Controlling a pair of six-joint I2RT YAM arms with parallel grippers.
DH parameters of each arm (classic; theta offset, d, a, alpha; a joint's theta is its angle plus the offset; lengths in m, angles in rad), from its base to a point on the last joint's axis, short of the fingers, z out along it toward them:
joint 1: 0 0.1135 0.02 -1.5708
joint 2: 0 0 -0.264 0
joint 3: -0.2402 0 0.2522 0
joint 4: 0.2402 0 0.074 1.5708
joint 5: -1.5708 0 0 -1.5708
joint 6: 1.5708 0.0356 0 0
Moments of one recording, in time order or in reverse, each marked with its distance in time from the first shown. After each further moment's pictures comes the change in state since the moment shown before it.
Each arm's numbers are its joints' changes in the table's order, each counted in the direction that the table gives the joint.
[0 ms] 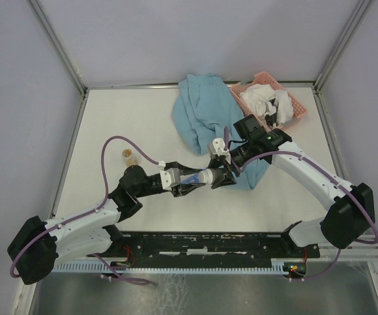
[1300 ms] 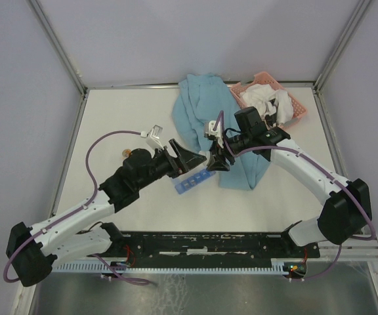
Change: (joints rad) left arm 0.000 -0.021 -0.290 0.597 0.493 -1.251; right arm -0.033 0.034 0.000 -0.279 -0.241 0.386
